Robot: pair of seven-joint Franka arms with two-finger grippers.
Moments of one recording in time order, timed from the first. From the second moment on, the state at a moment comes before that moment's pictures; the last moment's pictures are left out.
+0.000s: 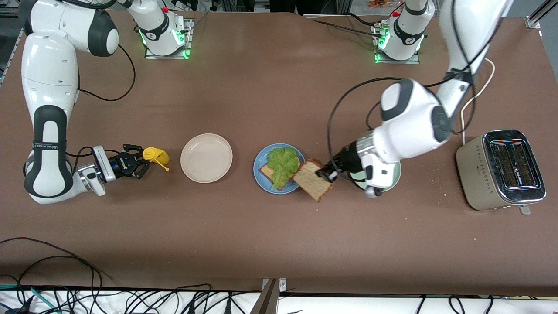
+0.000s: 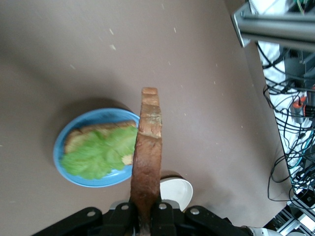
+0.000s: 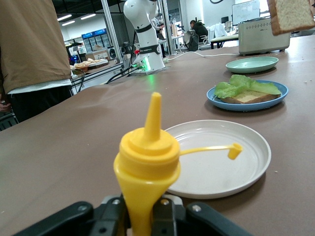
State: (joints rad) left arm 0.01 0.57 -0.55 -1.53 -0.32 2.33 -1.10; right arm 0.00 1.04 -0.35 -1.26 1.03 1.13 -2.43
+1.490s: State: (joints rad) left arm -0.24 0.75 -0.48 -1.53 -0.32 2.56 -1.13; right arm 0.05 0.91 -0.58 -1.00 0.93 1.07 -1.60
